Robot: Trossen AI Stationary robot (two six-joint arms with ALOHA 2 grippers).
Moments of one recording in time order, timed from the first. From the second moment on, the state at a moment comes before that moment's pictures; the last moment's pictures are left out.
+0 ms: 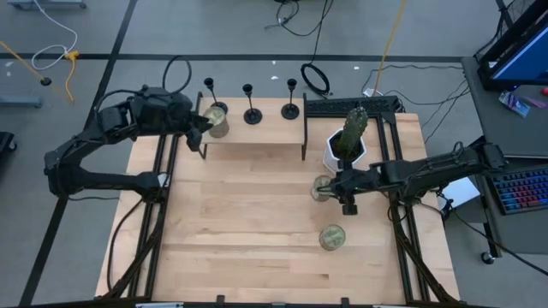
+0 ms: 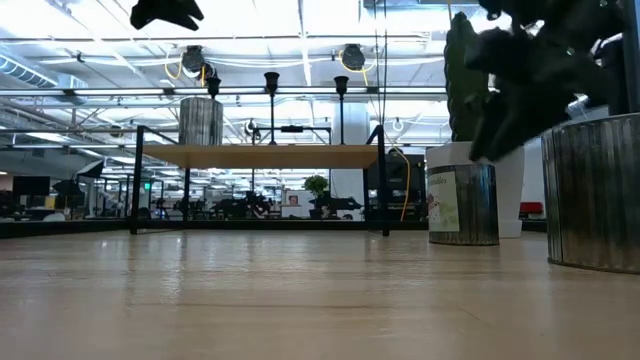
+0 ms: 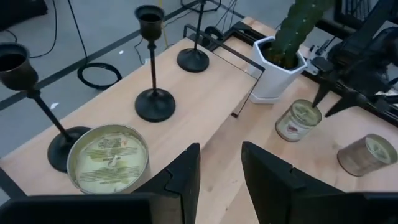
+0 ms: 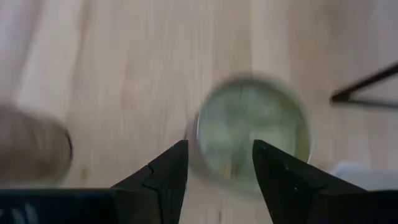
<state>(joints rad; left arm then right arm) 0.44 0.96 1.32 -0.91 -0.03 -0.24 0.10 1.07 0.63 -0.48 0.14 -0.04</state>
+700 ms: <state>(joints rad) 0.42 1.01 1.32 -0.92 -0.03 -0.24 0.10 1.11 0.59 -0.50 0.20 -0.20</state>
